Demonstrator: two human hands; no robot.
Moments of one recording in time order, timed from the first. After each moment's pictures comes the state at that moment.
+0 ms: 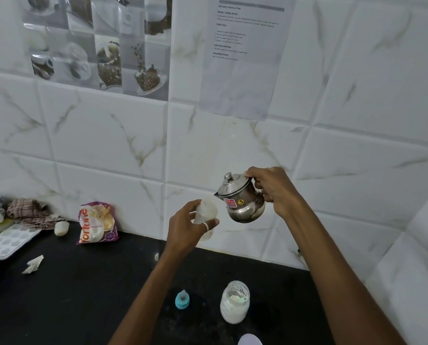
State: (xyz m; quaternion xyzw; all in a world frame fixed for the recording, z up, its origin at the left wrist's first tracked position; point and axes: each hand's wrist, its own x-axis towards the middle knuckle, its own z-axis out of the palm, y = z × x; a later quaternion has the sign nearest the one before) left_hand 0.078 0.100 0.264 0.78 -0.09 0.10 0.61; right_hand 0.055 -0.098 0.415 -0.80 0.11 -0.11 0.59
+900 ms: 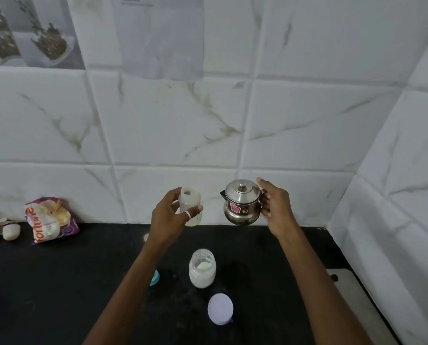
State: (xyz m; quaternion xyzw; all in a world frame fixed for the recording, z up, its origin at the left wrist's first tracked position) left_hand 0.055 0.016 0.241 0.77 -0.14 0.04 0.63; right_hand -0.007 -0.230 0.292 -0.60 0.25 -0.18 0.74
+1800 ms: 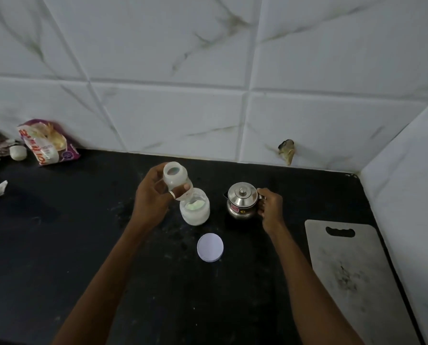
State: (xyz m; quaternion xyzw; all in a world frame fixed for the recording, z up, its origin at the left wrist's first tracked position) left_hand 0.012 -0.012 0.148 0.76 -0.03 0.01 0.65; right_hand -0.004 -0.286 0.057 -0.56 0.34 -0.02 0.75
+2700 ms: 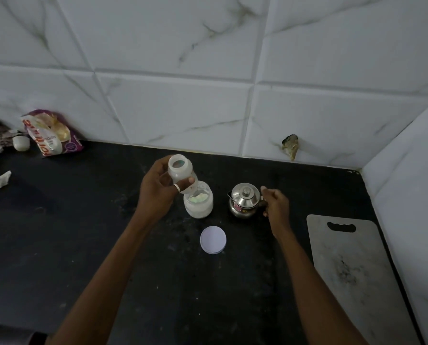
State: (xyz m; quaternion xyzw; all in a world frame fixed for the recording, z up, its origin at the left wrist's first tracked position) left_hand 0.010 -0.008 0.145 0.75 -0.03 0.01 0.66; right_hand -0.018 -0.300 0.014 -0.69 0.30 -0.08 0.65
